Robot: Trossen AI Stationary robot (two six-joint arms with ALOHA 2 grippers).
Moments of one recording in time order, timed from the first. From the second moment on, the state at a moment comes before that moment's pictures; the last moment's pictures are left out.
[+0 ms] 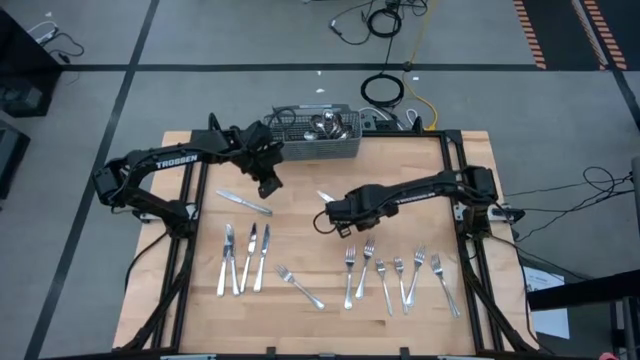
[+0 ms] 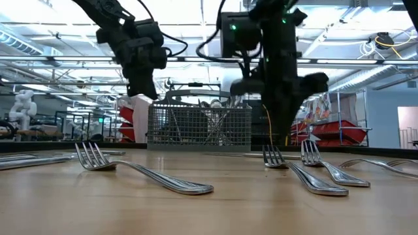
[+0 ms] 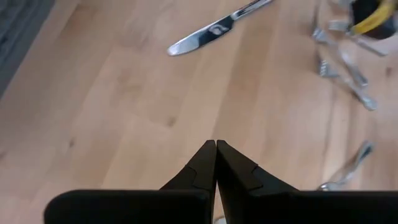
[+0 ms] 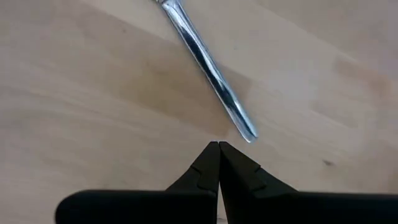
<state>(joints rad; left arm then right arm) 0.56 1.40 0.98 -0.65 0.47 0.03 0.02 1.92 1.38 -1.06 0.09 1.22</state>
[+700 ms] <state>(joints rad) 0.56 1.42 0.98 -0.50 0.60 -0.07 -0.03 1.90 1.28 -1.03 0.08 1.17</state>
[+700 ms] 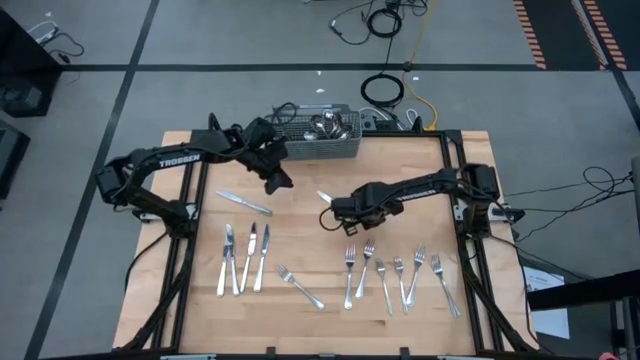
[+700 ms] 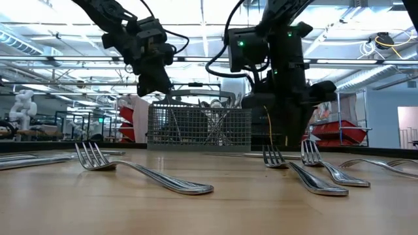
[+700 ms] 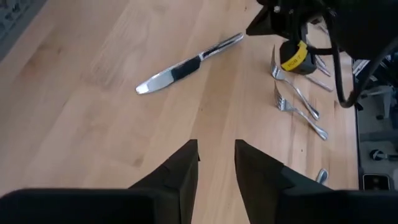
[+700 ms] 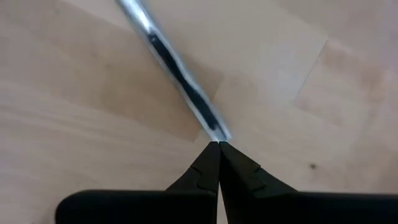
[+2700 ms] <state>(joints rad) 0.61 1.63 0.98 -0.32 0.70 -0.26 0.02 1.89 1.25 -0.95 0.15 1.30</state>
